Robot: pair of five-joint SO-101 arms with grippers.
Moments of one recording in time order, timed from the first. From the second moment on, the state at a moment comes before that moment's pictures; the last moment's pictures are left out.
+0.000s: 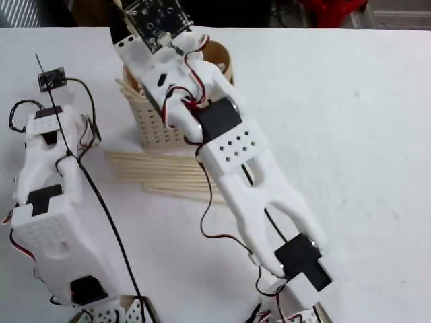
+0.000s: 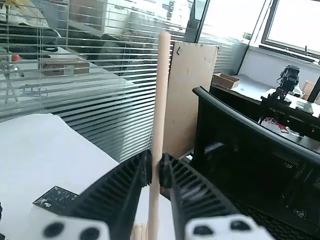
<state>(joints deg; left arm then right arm) -25.0 29.0 2.3 52.8 4.8 -37.1 2.9 -19.6 24.1 13.3</state>
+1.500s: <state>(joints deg) -25.0 29.0 2.3 52.8 4.8 -38.2 -2.1 9.3 70.2 16.7</state>
